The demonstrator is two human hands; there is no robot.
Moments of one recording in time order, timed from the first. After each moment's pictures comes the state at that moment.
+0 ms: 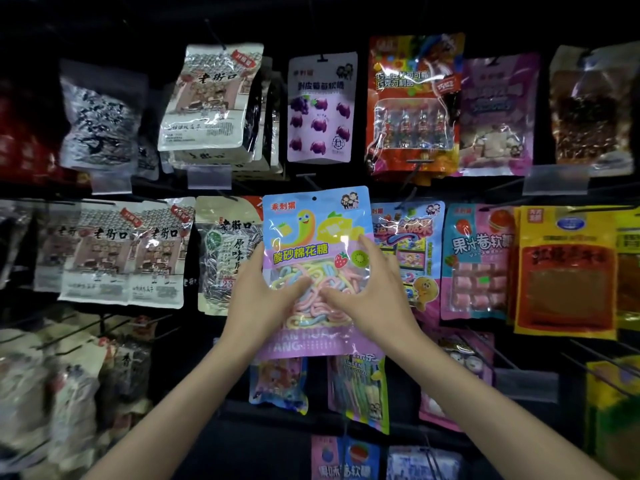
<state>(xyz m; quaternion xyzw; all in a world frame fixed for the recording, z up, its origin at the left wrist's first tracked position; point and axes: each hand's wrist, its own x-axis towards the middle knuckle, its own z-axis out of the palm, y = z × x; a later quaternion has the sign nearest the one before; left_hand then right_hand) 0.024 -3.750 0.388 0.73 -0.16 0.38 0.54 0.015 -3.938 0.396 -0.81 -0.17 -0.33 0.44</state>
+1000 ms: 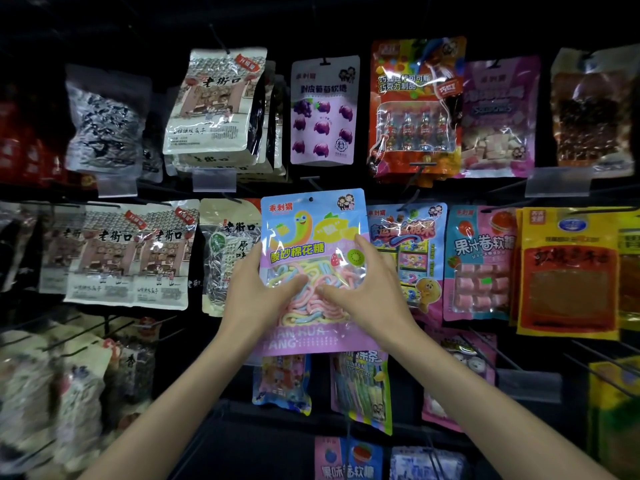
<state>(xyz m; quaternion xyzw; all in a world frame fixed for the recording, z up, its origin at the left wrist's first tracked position) 0.020 -3.738 0.395 0.73 -0.17 0.37 0.54 0.016 -3.926 0.405 -0.82 -0.16 -0.33 0.45</state>
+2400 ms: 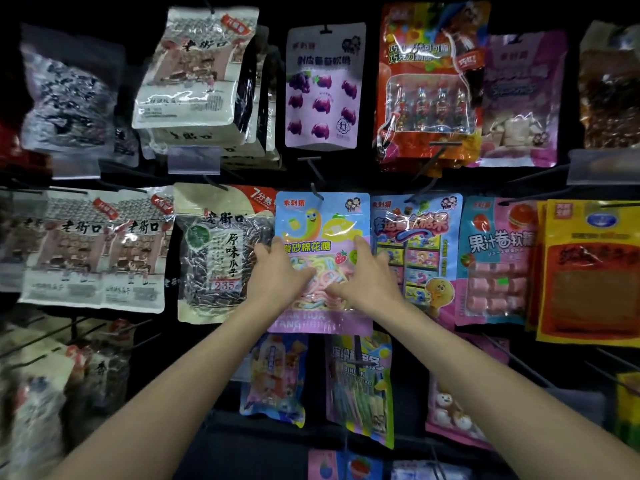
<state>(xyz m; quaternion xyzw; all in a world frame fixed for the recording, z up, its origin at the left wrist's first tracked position) 0.153 -3.758 0.406 0.87 -0.05 0.32 0.37 0.126 -3.931 0.411 -0.91 -0.07 -0.29 0.29</state>
